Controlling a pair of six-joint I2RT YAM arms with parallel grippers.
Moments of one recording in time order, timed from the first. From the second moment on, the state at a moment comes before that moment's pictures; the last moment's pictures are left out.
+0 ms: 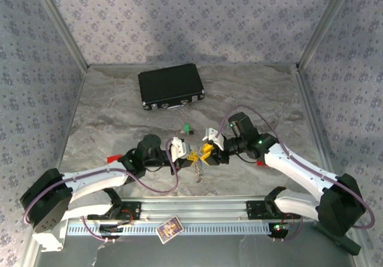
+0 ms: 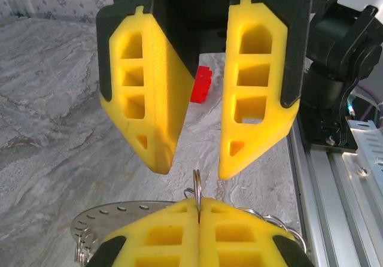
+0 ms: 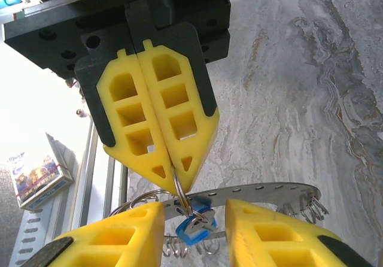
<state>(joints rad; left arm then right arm) -0.90 1.13 0.41 0.42 0.51 0.10 0.64 1.12 0.73 -0.38 -0.77 -0.40</state>
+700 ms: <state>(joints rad) -0.90 1.13 0.41 0.41 0.48 0.08 0.67 1.16 0.77 -0.43 -0.75 -0.42</state>
